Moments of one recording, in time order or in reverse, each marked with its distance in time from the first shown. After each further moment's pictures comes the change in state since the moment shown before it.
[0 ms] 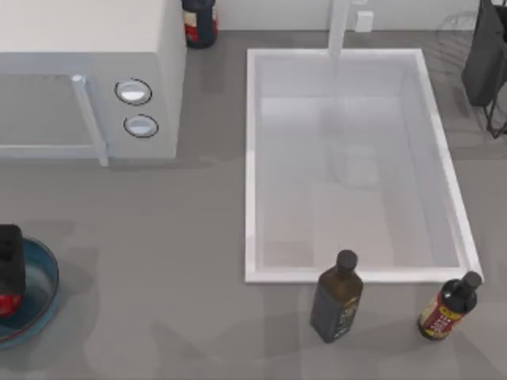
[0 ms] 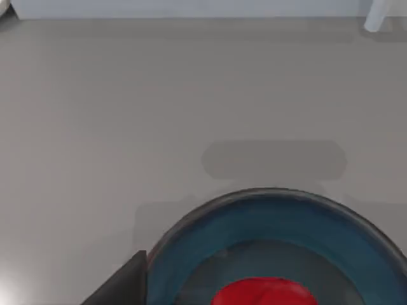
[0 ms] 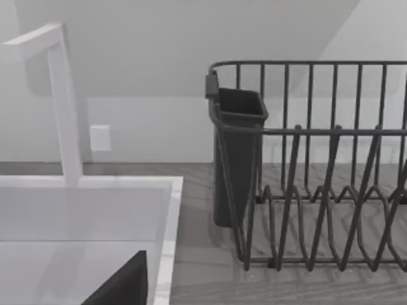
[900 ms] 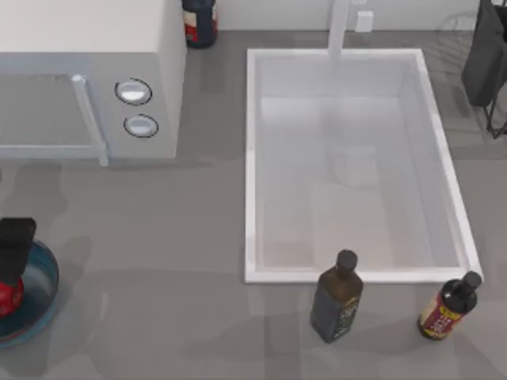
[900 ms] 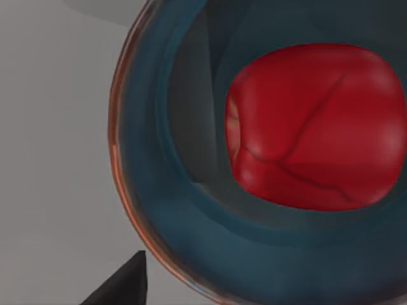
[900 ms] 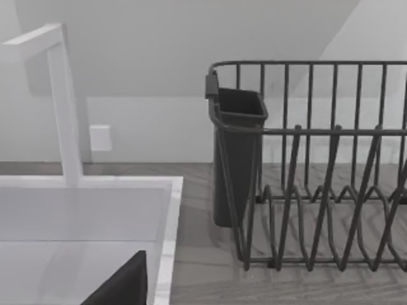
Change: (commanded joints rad) left arm 0.040 0.825 0.522 -0.576 0.000 0.050; right arm 0.000 0.000 0.000 0.000 0.000 0.000
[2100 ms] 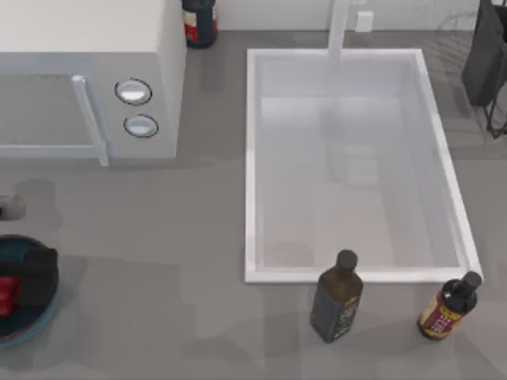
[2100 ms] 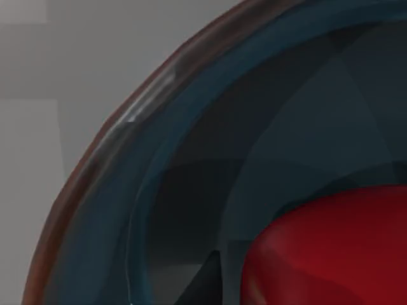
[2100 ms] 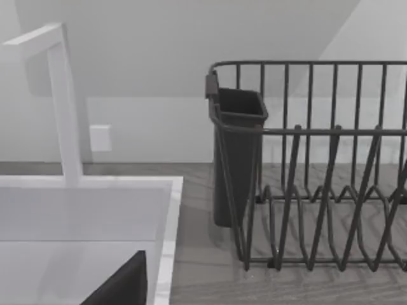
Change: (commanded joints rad) left arm 0.004 0.206 -0.254 0.459 0.000 0.007; right arm 0.000 0.000 0.000 0.000 0.000 0.000
